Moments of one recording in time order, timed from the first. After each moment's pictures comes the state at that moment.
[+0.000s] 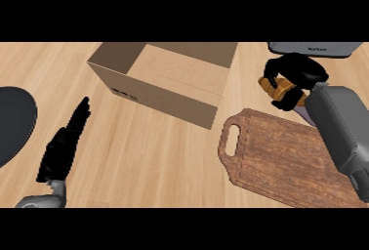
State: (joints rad) left arm -0.04 0.20 -0.01 -1.57 -0.18 0.05 0.11; right arm -0.85 -0.38 0.04 -0.67 1.11 0.15 -0.41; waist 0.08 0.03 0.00
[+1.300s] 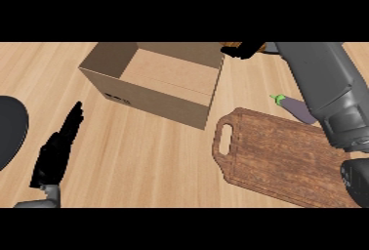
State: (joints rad) left arm -0.01 0.20 0.02 -1.57 -0.18 0.04 0.10; right arm -1.35 -0.26 -0.26 -0.36 0.79 0.27 -0.69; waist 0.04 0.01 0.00
